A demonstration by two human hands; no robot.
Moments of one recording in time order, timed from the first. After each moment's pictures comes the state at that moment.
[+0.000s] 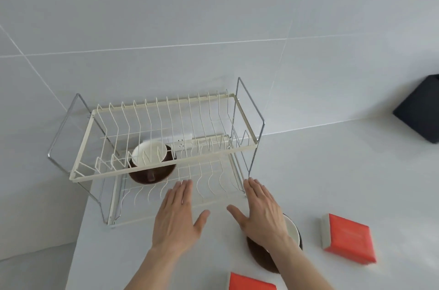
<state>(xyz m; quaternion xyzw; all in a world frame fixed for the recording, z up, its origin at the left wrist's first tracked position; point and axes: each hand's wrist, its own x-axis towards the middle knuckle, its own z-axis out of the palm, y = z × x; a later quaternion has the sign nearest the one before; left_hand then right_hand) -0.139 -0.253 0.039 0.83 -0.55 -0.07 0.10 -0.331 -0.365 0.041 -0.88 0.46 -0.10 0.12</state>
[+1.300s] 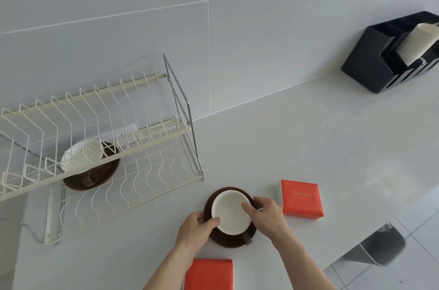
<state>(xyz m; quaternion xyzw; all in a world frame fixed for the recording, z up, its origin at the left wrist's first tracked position) -0.269 -0.295 -0.009 0.76 -0.21 -0.56 0.25 -0.458 -0.376 0.008 -0.54 0.69 -0.11 0.47</state>
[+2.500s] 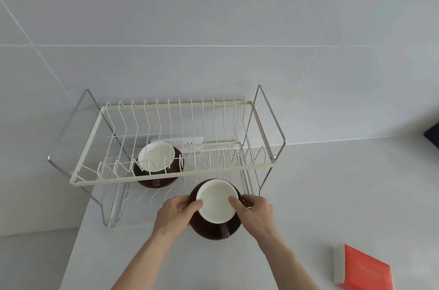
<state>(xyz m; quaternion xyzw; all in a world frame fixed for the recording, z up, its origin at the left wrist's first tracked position) -0.105 -0.283 0.044 0.78 -0.18 -0.43 0.42 -0.278 -0.396 0.057 -0.63 0.60 -0.15 0.48</state>
